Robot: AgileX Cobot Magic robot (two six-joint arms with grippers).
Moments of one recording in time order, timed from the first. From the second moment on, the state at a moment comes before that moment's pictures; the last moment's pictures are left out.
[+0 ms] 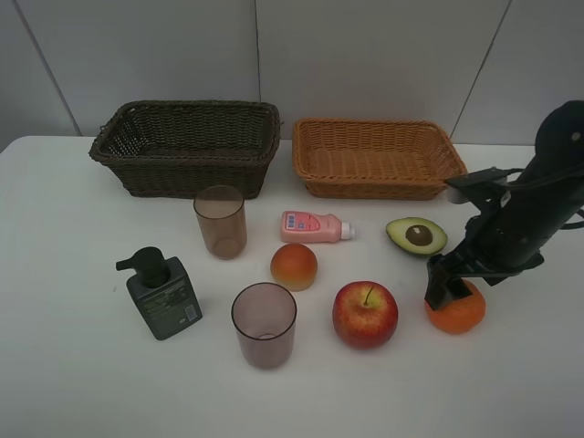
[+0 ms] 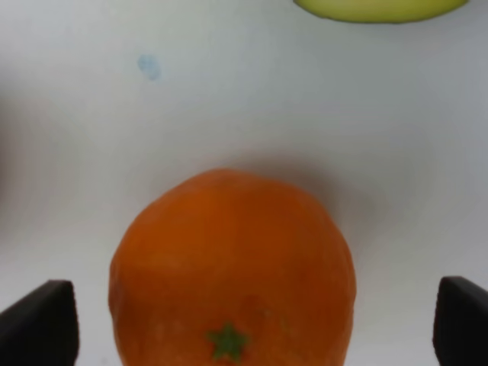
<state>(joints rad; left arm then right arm) -0.12 -0.01 -0.42 -0.08 1.07 0.08 0.22 1.65 -0.75 0.07 0.67 -0.30</state>
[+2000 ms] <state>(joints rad) -0.12 -0.01 -0.42 -0.08 1.07 0.08 0.22 1.79 -0.75 0.09 0.65 -0.30</state>
